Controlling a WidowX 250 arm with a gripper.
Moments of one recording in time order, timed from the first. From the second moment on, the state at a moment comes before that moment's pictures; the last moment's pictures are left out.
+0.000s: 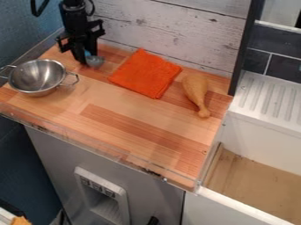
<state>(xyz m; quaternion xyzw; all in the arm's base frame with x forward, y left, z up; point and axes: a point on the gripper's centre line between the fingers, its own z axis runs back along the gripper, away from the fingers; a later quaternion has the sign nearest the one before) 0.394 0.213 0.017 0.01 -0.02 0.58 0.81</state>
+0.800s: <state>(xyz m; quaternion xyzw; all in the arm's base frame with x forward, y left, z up) 0.394 0.194 0.015 0.02 -0.02 0.56 0.83</state>
